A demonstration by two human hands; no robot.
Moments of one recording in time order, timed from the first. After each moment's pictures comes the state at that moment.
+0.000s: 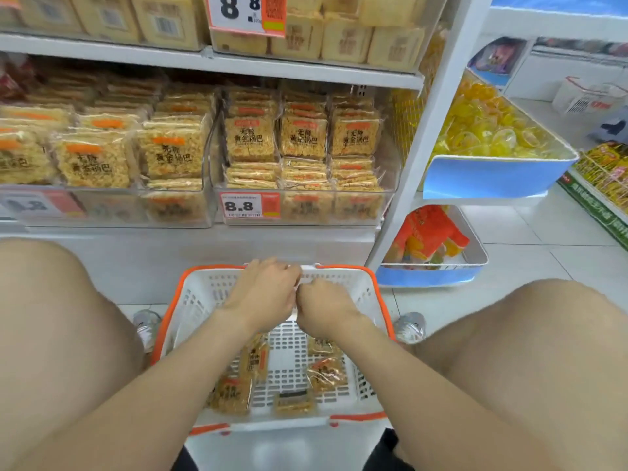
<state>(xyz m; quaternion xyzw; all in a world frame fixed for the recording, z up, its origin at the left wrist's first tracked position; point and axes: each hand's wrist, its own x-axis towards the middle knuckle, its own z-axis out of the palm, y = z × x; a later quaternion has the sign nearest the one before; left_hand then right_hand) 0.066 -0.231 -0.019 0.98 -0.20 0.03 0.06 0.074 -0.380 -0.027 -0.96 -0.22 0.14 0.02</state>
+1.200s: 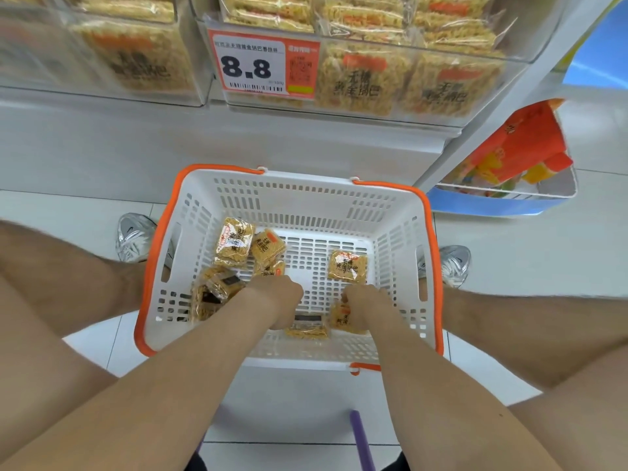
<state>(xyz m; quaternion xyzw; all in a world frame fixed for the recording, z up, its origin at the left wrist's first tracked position) 0.032 -0.235 -0.176 0.88 -0.16 -0.45 -0.01 0.051 -0.438 -0.260 -0.89 -0.10 0.44 -0.06</state>
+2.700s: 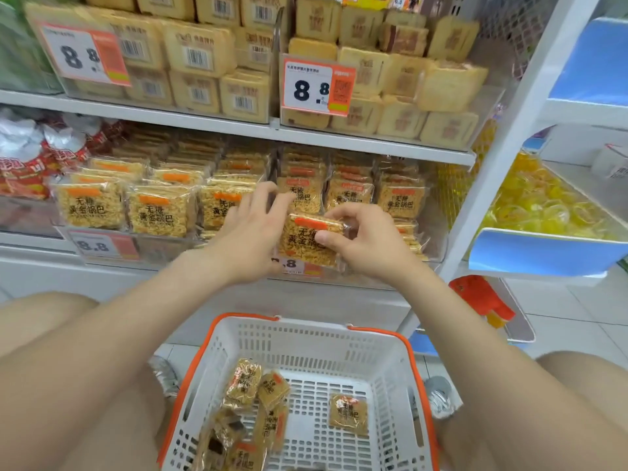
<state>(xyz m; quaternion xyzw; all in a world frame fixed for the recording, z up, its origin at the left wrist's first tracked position) 0.127 -0.140 0.107 0.98 -0.10 0.12 0.09 0.170 -0.355 0.117 -0.90 -0.22 -0.04 0.37</state>
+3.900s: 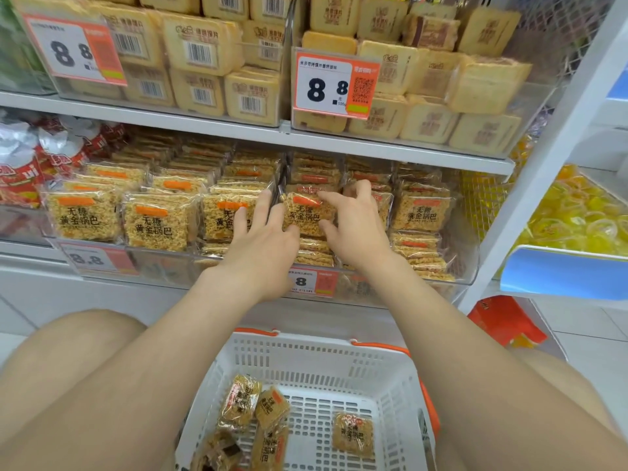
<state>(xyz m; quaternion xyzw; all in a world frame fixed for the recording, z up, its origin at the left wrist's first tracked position) 0.154 -0.149 0.101 1.00 -0.04 -0.01 -0.06 0.245 -0.302 0.089 -0.94 -0.21 -0.15 0.20</state>
